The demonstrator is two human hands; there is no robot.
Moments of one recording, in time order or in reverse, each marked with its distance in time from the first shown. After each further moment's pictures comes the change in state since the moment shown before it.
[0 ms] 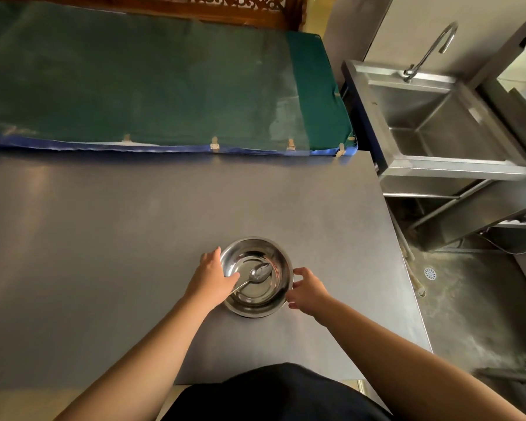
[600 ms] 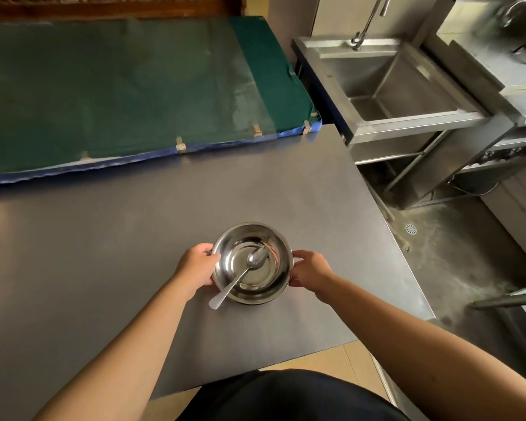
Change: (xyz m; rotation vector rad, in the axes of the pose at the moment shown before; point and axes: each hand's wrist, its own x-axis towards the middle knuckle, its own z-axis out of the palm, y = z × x) left_hand 0.019 0.009 -0.031 -0.444 -0.142 -0.124; right_hand -0.012 0.009 -0.006 0.283 0.107 0.020
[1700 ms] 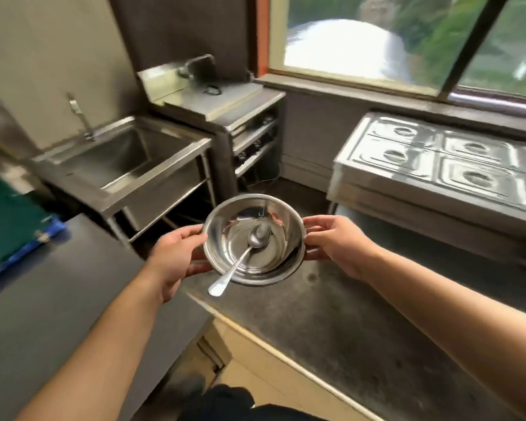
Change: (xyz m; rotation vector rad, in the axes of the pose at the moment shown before) left_hand -0.306 0.206 0.445 0.031 -0.692 0.439; right_hand -0.297 0.234 -0.473 0.605 0.534 -0.403
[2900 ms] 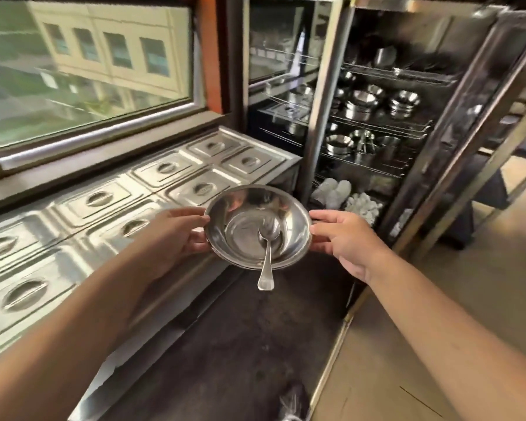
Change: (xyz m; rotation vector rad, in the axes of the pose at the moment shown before) left_hand 0.127 0.110 0.692 0.429 -1.442 0.020; right_hand -0.141 0.006 -0.402 0.423 1.535 -0.064
